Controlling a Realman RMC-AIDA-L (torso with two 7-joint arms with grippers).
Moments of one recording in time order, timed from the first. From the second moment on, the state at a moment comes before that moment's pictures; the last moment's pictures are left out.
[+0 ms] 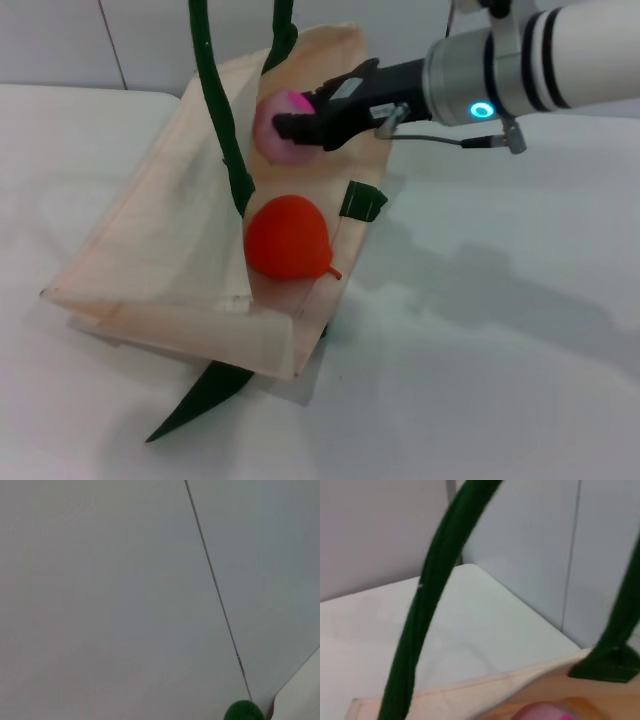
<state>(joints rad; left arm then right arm) -0.77 -2.03 1.12 2.00 -0.47 -1.60 0.47 0.91 2.03 -1.57 -0.88 1.24 0.91 -0.98</state>
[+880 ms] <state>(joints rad) -0.78 -2.03 1.14 2.00 -0.49 -1.59 0.47 0.97 2.03 -1.69 -0.80 1.30 0.76 -1.02</state>
